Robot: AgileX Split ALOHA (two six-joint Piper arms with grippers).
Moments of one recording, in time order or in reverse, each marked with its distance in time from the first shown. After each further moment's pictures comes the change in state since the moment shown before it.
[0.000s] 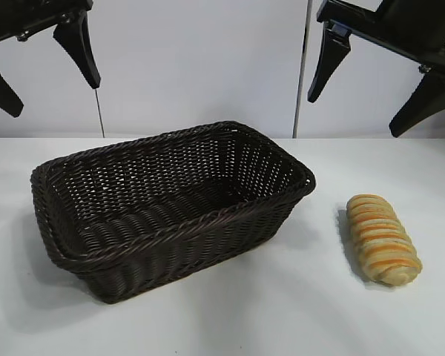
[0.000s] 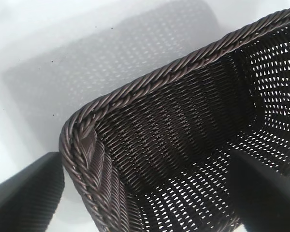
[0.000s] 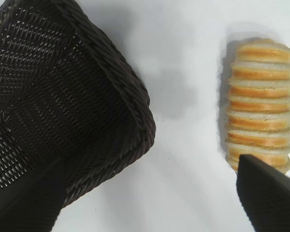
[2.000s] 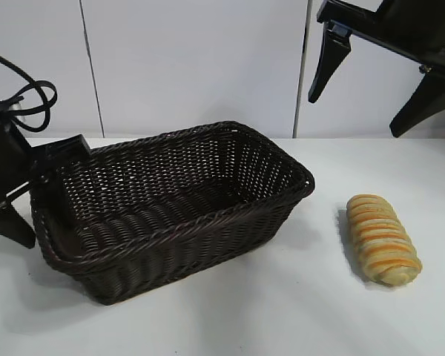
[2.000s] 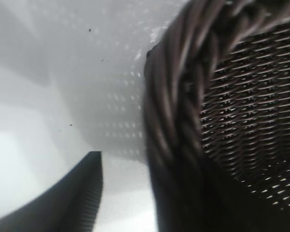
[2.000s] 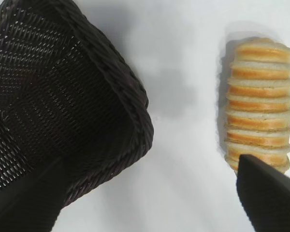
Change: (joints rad) left arm 0.000 0.063 0.472 -0.202 -0.374 0.023; right arm 0.000 0.000 0.000 -0.001 0.002 0.000
